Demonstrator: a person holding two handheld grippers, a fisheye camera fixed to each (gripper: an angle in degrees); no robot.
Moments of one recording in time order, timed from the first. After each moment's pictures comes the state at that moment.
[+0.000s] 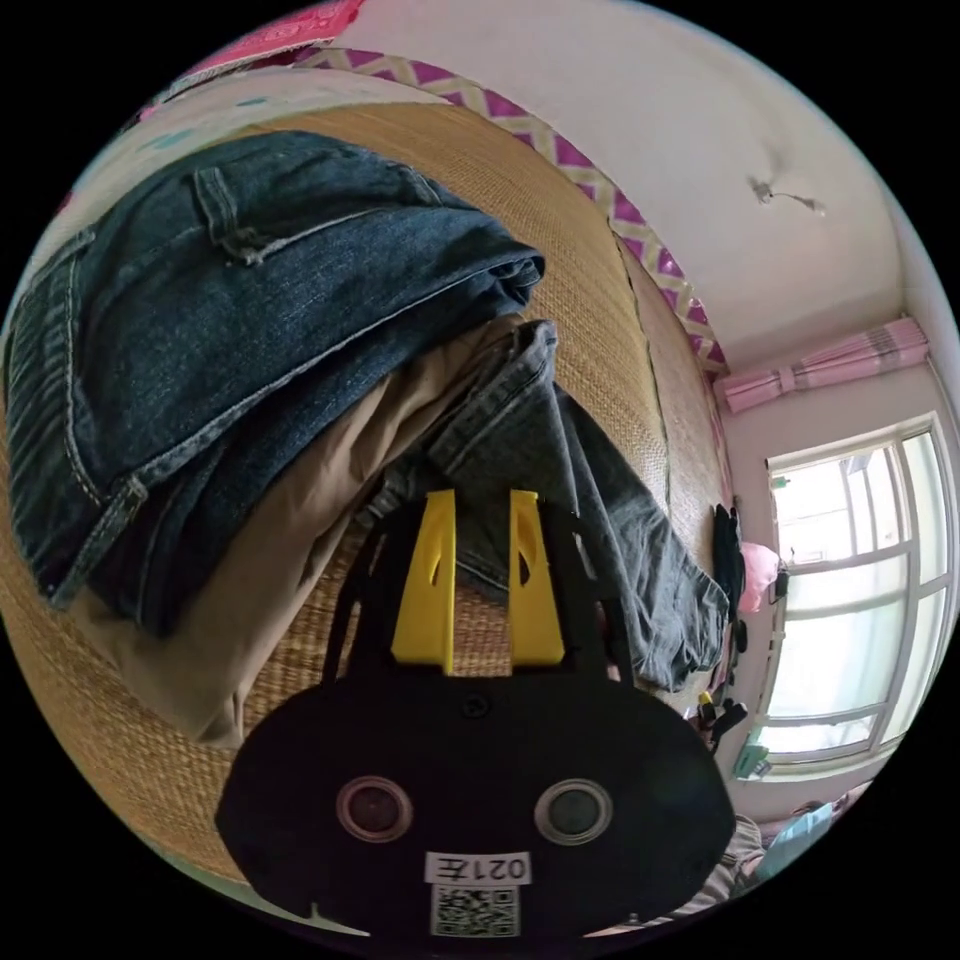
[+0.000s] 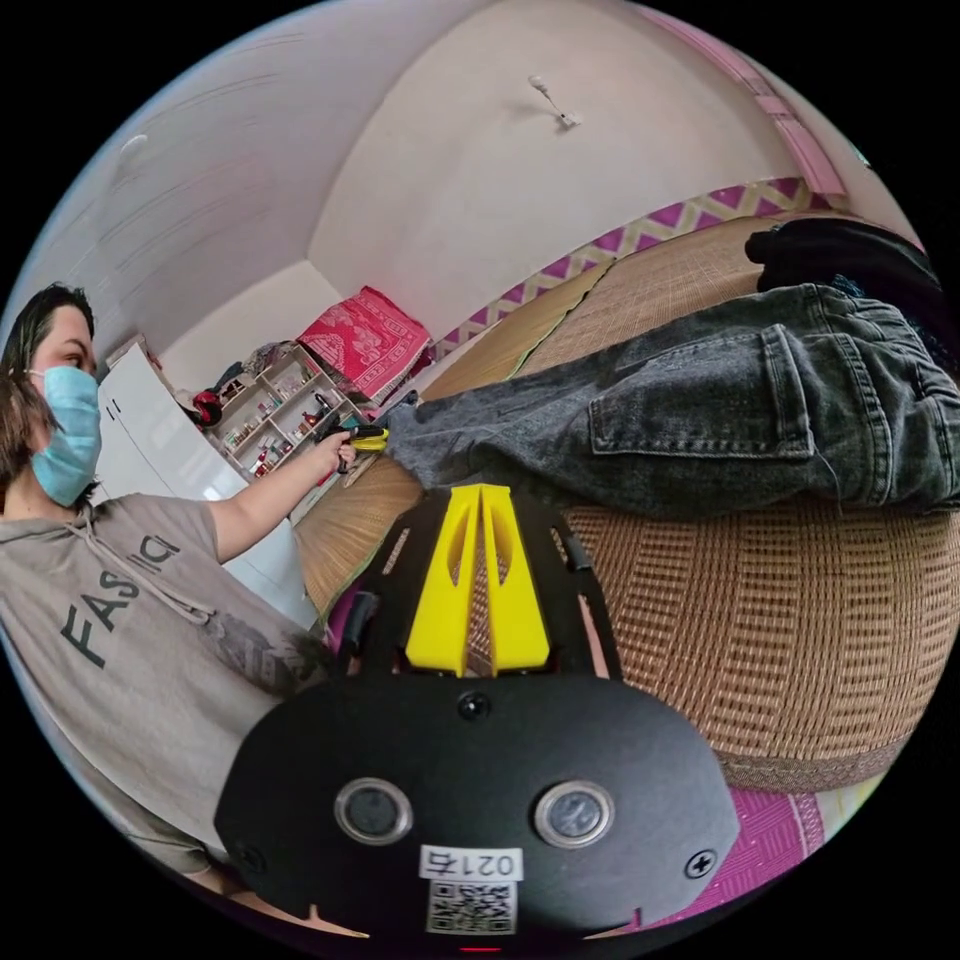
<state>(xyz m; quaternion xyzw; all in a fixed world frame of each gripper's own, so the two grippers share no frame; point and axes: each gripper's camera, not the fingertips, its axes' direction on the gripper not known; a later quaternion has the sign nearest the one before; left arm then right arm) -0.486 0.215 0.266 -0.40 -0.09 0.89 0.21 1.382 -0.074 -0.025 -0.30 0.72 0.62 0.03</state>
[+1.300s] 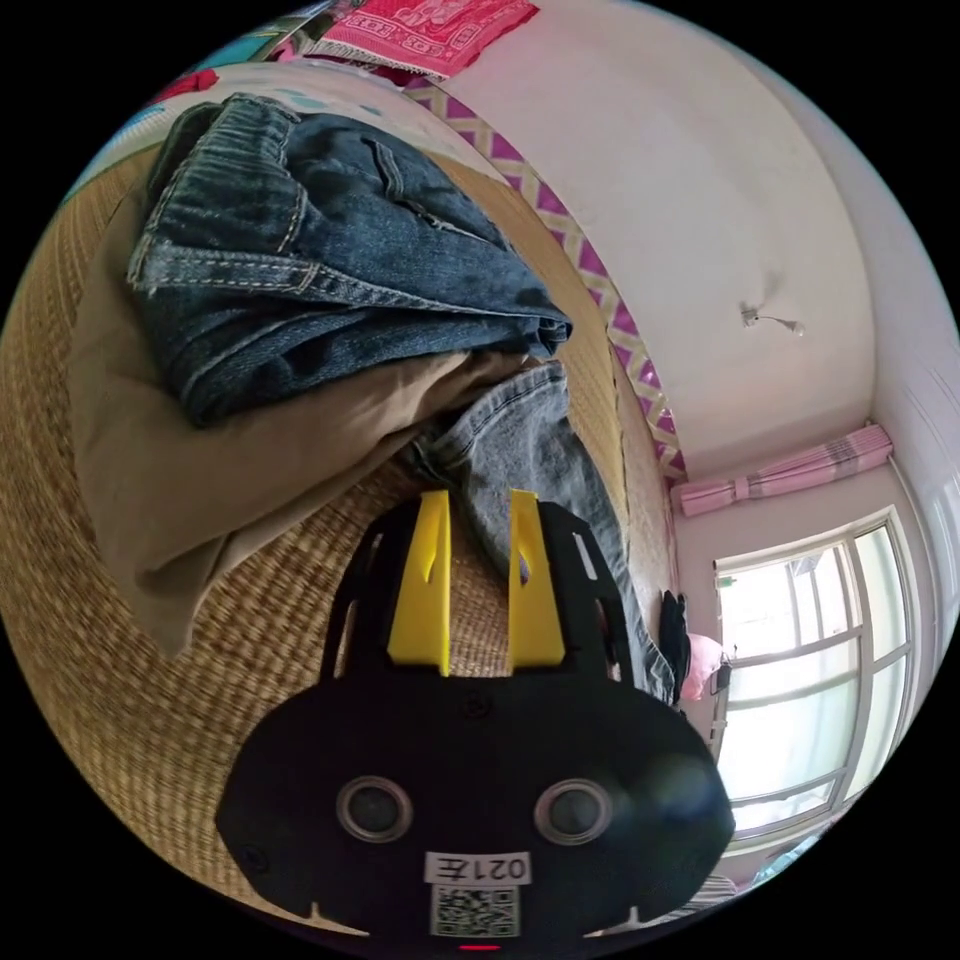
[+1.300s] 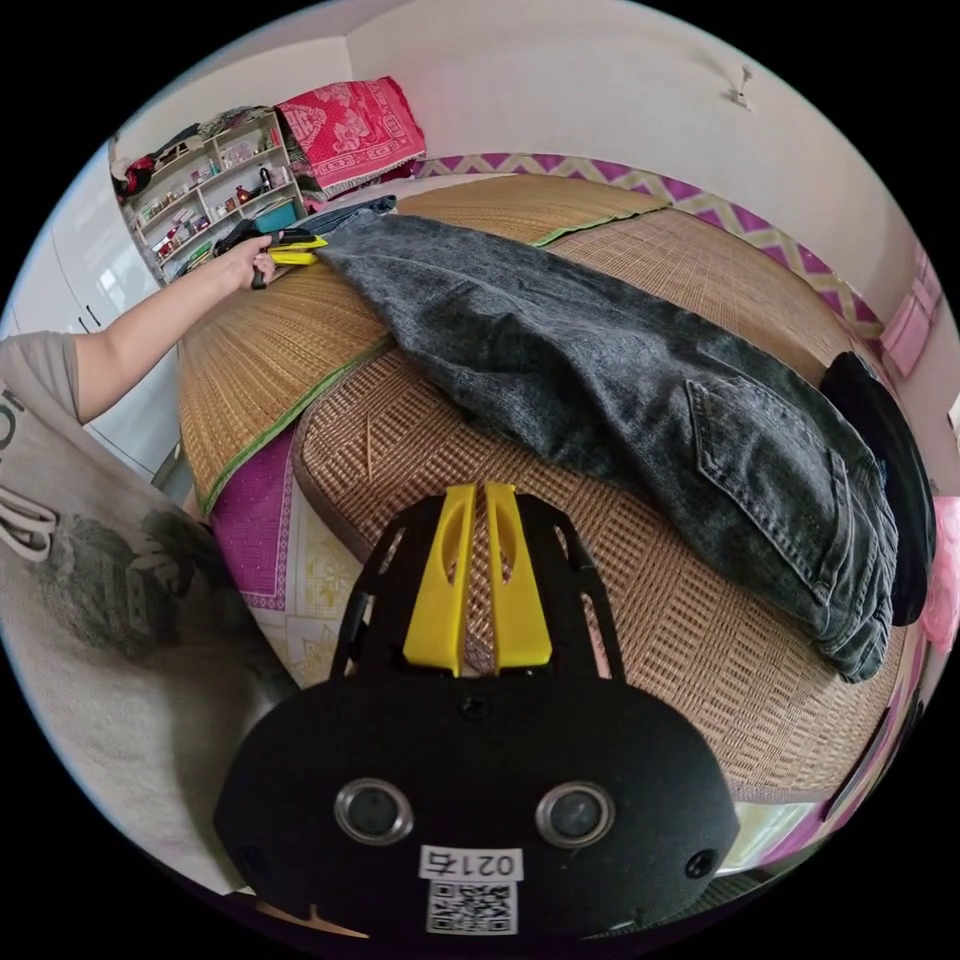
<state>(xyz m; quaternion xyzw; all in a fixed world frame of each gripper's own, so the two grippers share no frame) -0.454 0.106 0.253 -0.42 0.00 0.83 0.36 1.354 0.214 -0.039 -0.54 0.48 0.69 -0.09</state>
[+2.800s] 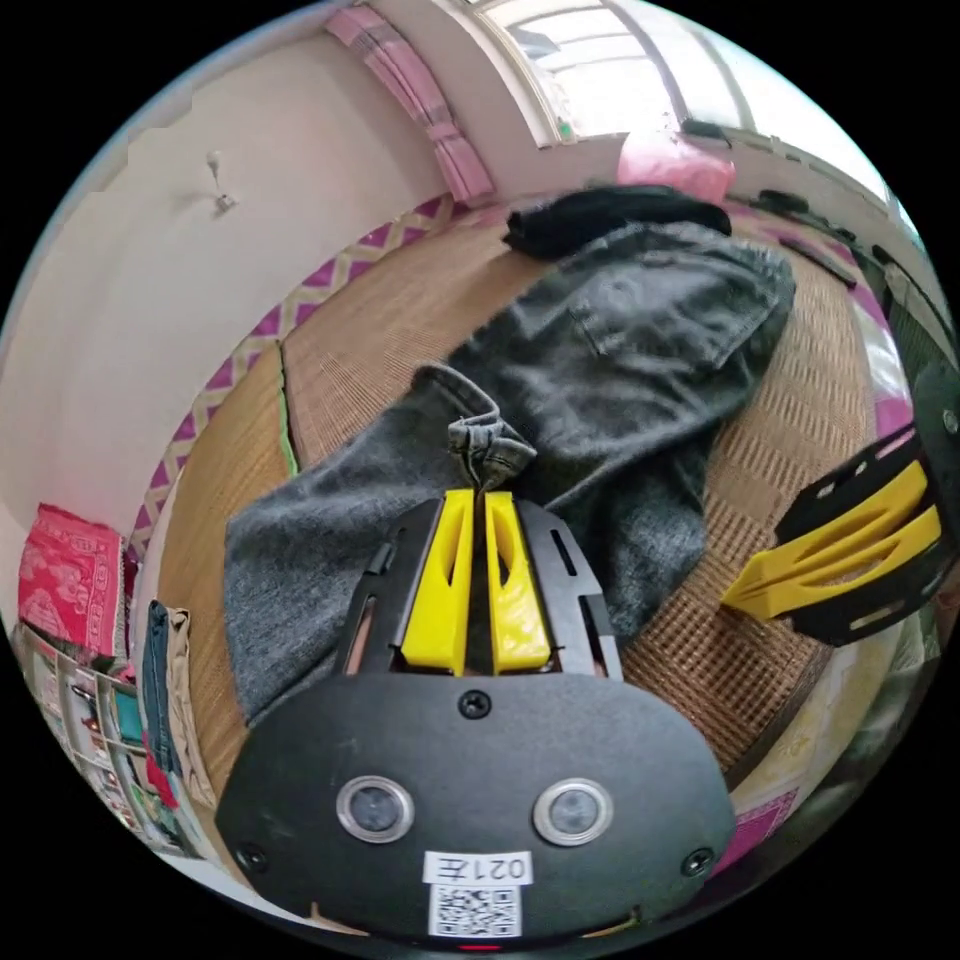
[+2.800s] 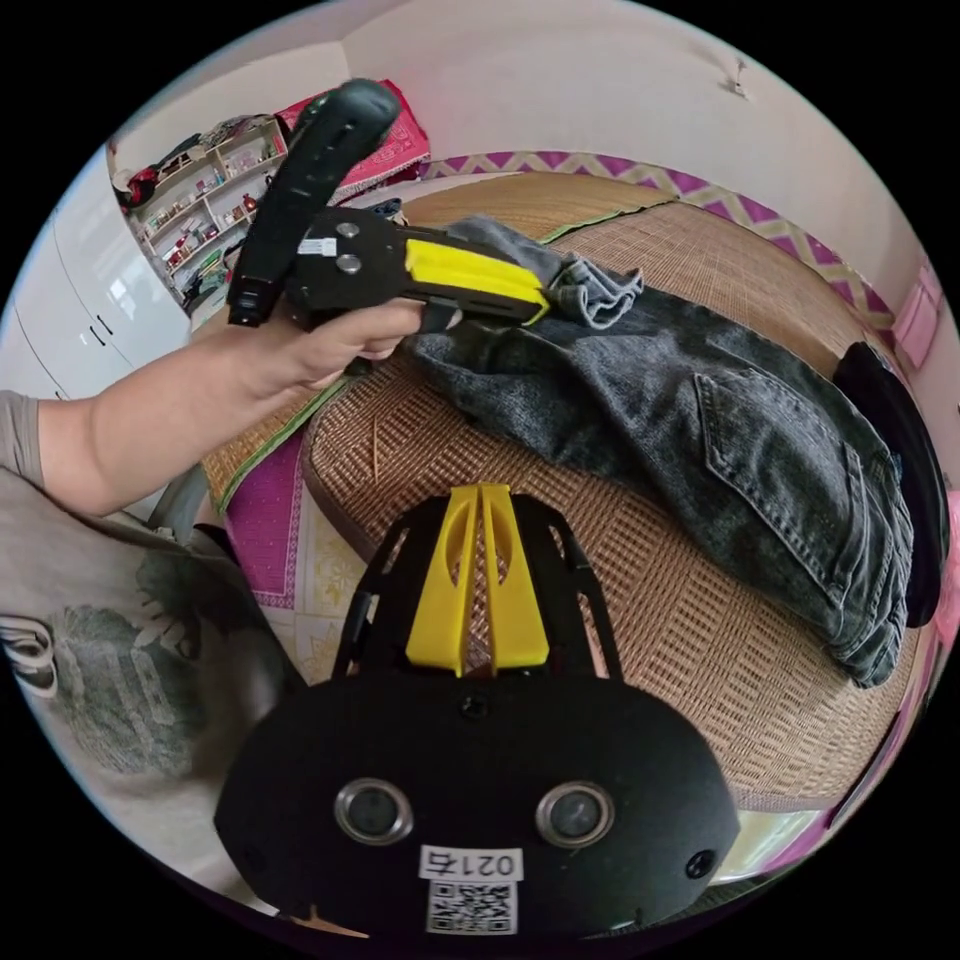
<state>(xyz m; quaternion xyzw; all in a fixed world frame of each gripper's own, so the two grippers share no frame) -1.108 0.056 -0.066 -0.17 0.16 0.92 -0.33 1.347 0.148 -0.173 -0.51 0.49 0.70 -0.08</state>
